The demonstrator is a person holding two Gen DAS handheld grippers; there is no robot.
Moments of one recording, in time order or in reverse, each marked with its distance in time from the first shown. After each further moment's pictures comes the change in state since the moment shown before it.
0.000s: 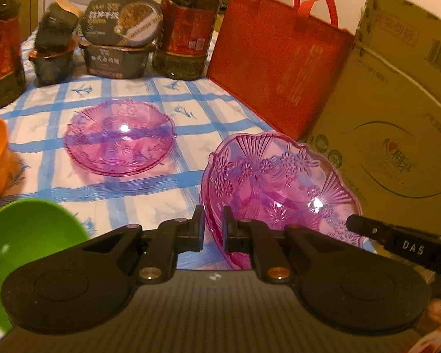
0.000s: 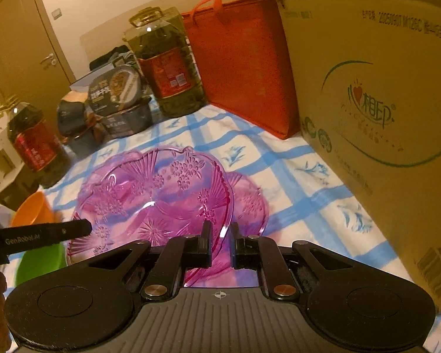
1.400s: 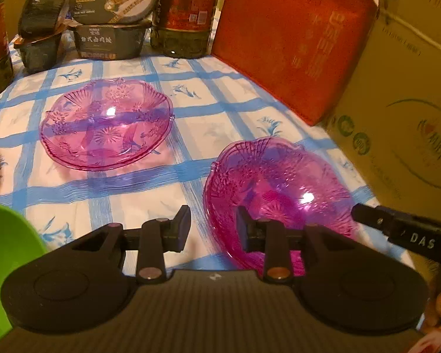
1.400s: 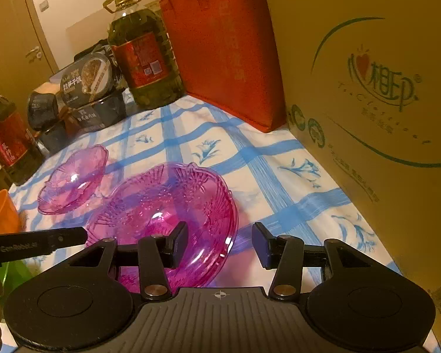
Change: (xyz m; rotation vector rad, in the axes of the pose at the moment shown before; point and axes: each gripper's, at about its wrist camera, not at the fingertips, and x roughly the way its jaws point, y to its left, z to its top) left arm 0.058 0.000 -0.001 0.013 0.046 0.039; right arm 0.049 -0.028 -0.004 -0.004 0.007 -0.041
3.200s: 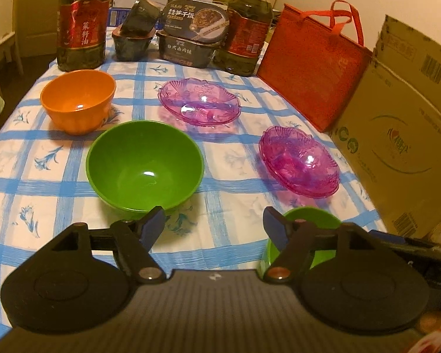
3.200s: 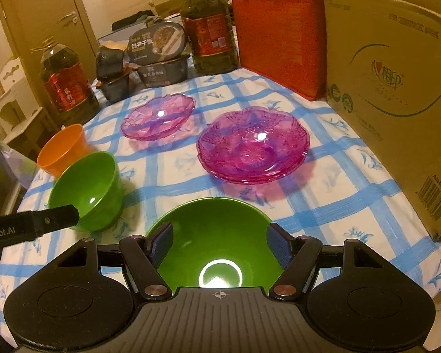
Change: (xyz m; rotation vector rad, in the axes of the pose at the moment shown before) left arm -0.189 0.054 -0.097 -0.152 -0.075 0.070; right arm -0.124 0.120 -0.083 -0.109 0.091 0.026
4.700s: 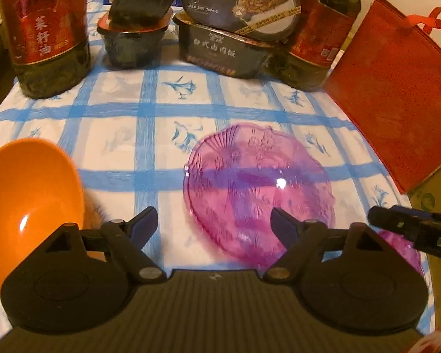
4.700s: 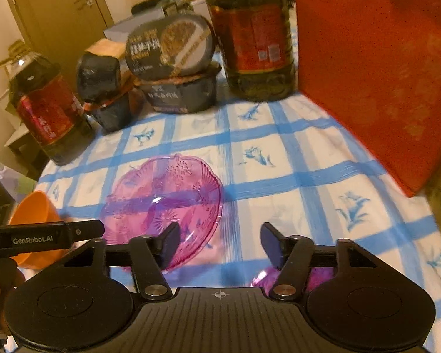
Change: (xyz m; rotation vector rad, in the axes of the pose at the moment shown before) left arm 0.233 0.075 0.188 -0.024 0.136 0.084; right arm 0.239 0.008 0.209 -0.071 0.115 0.135
